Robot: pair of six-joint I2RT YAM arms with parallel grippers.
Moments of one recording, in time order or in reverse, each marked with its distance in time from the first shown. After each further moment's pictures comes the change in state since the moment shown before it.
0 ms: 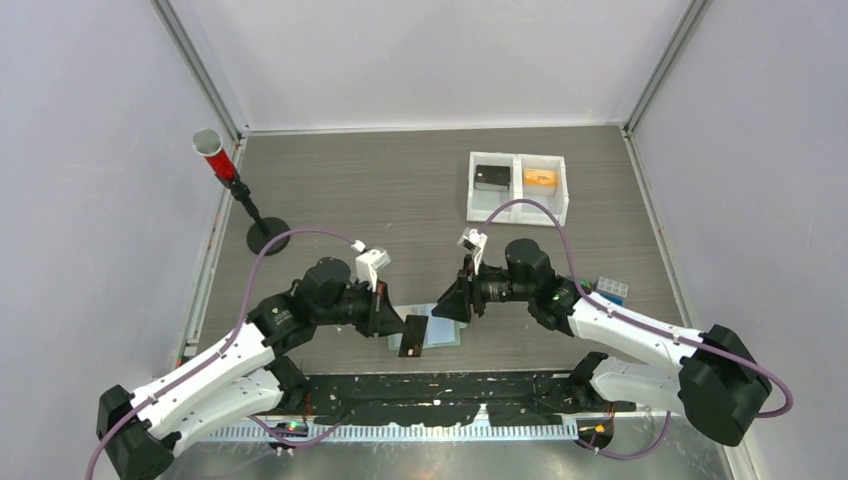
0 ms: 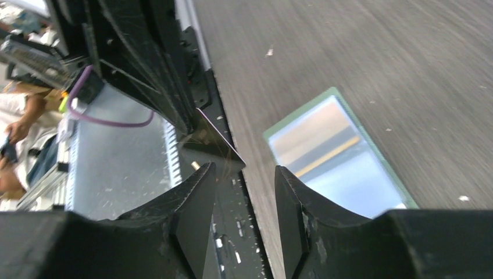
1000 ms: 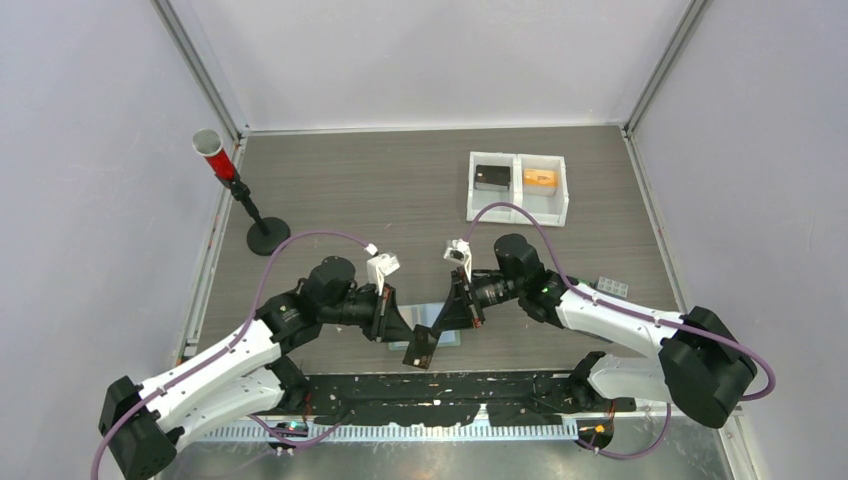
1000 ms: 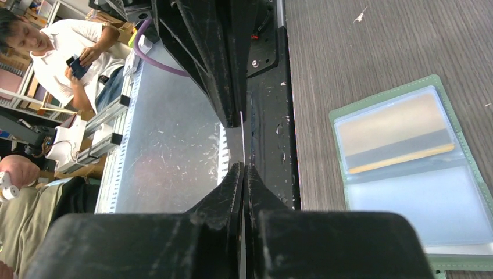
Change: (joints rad) left arm 0.001 0.050 -0.030 0.108 0.216 0.006; right arm -0.004 0.112 0.042 0.009 -0.363 -0.058
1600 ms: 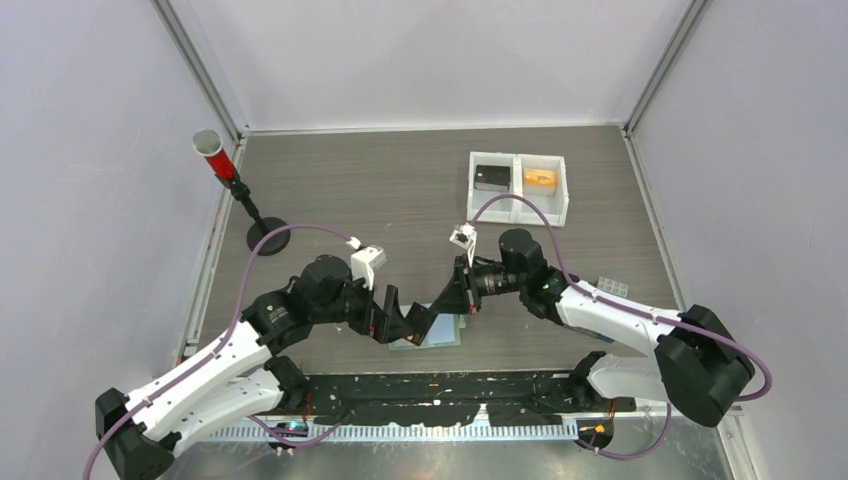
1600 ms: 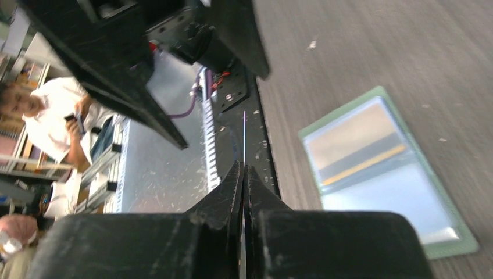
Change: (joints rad) left arm 0.000 -0.048 0.078 -0.211 -0.253 0.064; right arm -0.032 0.007 0.000 0.079 0.106 0.132
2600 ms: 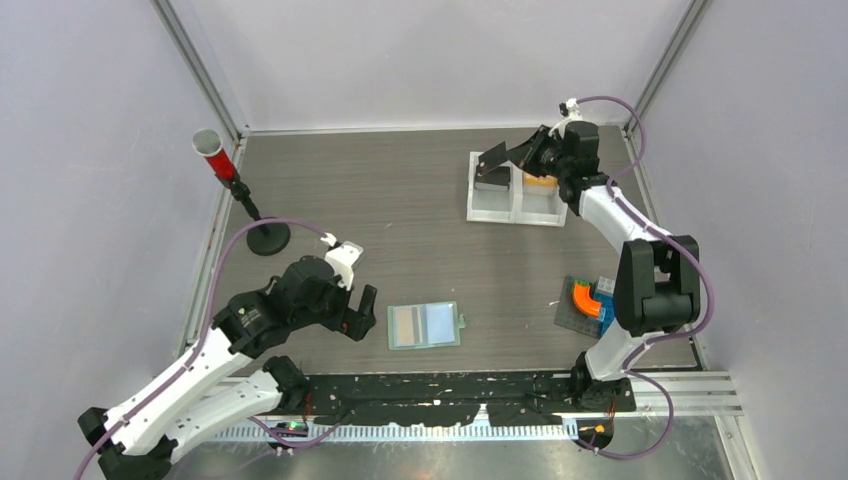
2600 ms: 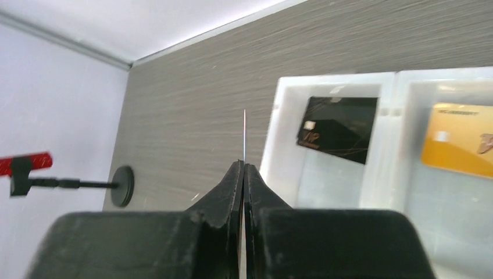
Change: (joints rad) left arm 0.000 -0.068 0.170 -0.378 -0.376 0.222; right arm -0.614 0.446 0.621 -0.162 0.476 0.132
